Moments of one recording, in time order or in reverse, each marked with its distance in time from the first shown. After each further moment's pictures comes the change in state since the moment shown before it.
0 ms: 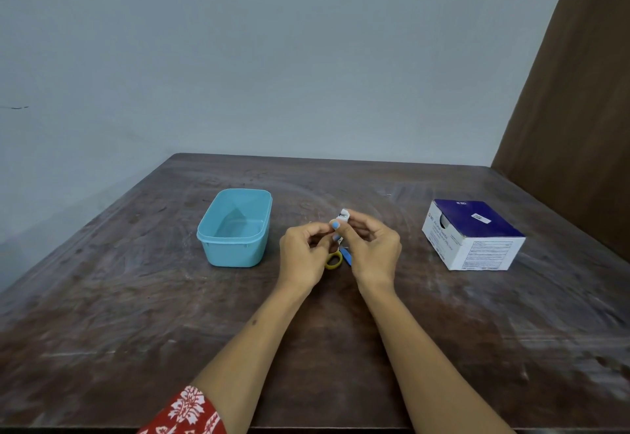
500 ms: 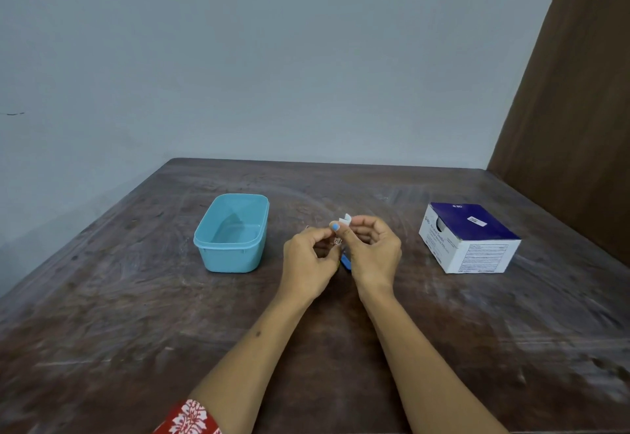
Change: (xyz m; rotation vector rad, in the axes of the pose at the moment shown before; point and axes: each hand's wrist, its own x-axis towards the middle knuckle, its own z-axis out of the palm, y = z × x) left_hand -0.006 0.003 0.003 0.146 -0.024 0.109; right_hand 0.003 0.001 -0.002 -0.015 0.091 0.036
